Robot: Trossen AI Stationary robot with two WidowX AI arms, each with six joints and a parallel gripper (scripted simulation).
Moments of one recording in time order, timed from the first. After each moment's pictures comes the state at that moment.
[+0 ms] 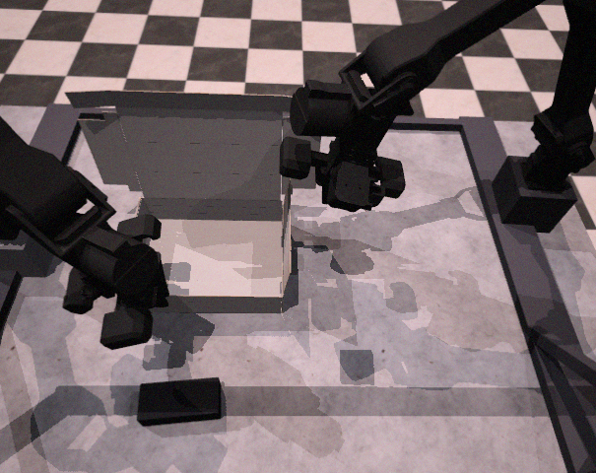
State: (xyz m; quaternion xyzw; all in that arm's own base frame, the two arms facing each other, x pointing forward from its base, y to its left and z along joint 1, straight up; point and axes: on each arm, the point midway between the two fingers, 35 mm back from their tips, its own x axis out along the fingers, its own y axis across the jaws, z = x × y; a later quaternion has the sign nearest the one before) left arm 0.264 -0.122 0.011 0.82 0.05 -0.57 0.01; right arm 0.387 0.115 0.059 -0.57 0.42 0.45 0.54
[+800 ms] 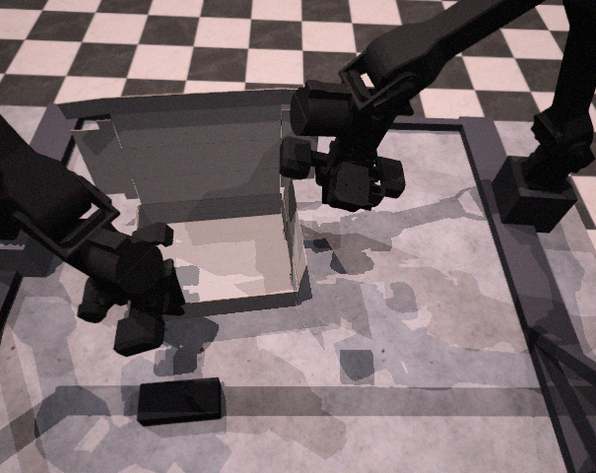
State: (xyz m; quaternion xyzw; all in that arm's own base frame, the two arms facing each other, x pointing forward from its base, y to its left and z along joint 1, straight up) left arm 0.287 -0.133 0.010 0.85 0.03 -0.52 0.04; right arm 0.387 0.115 0.058 -0.57 0.42 0.45 0.54
